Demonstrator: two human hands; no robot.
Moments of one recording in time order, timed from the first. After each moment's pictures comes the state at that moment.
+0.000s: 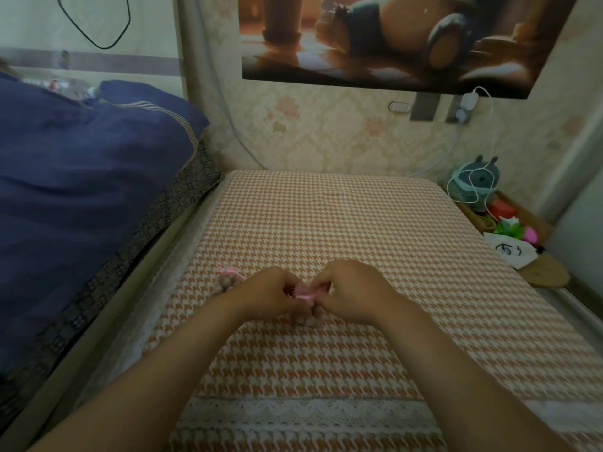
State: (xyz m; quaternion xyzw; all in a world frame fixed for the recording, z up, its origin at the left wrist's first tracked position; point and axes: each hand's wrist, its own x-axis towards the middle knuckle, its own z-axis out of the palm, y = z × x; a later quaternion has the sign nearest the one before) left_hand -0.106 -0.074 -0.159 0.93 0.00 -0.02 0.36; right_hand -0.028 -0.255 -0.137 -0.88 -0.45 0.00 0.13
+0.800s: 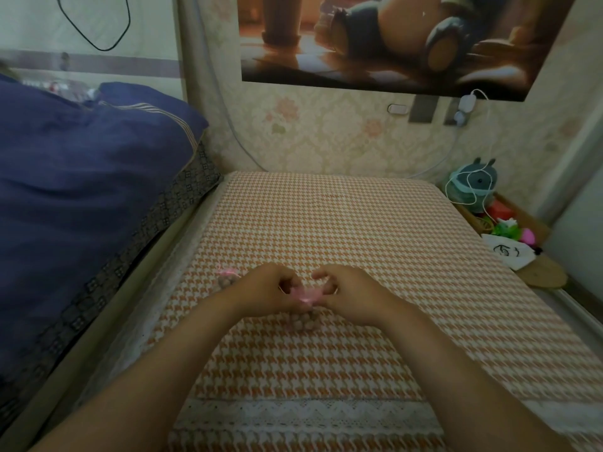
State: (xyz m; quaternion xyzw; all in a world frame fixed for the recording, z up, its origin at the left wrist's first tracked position) left_hand -0.107 -0.070 -0.154 0.95 0.02 0.02 0.32; right_hand -0.026 -0.261 -0.145 -0.88 -0.37 0.13 0.27
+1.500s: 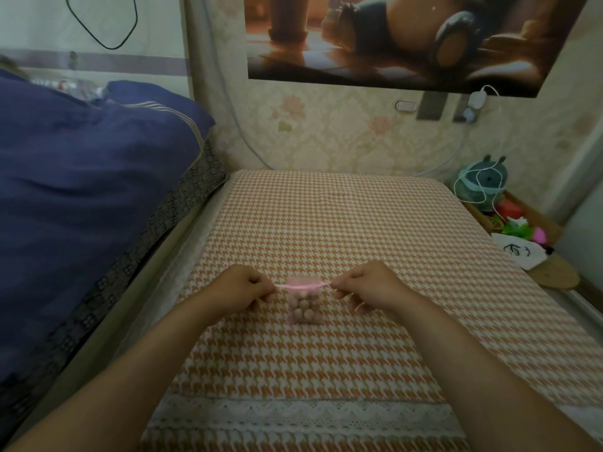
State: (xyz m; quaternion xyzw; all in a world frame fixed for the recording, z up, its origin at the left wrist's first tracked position) left_hand -0.136 -0.040 -0.150 0.87 0.21 0.01 0.45; right_hand -0.007 -0.261 -0.153 -0.82 -0.17 0.24 0.49
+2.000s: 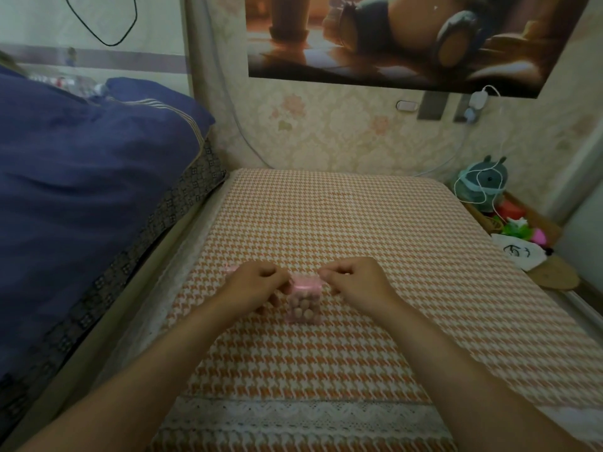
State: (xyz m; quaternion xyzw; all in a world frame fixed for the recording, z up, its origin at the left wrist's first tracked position) left_hand -0.127 -0.066 -0.149 0.82 0.22 0.06 0.53; right_hand -0.021 -0.244 -0.157 -0.82 -0.23 0.12 0.51
